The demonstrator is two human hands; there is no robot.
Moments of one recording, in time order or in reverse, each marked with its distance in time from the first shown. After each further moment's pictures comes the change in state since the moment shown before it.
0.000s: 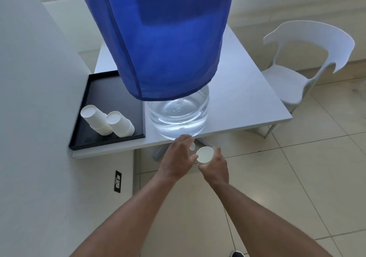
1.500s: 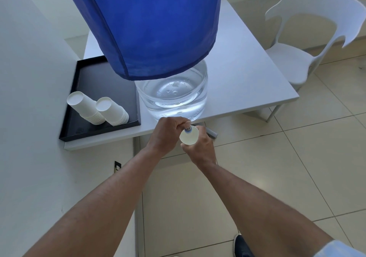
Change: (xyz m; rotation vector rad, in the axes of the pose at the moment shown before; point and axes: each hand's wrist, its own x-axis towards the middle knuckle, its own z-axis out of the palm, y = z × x) left_hand 0.032 -0.043 -0.001 -0.207 -0.008 -0.041; right_hand 0.007 -0.020 0.036 0.166 -0.044 -0.133
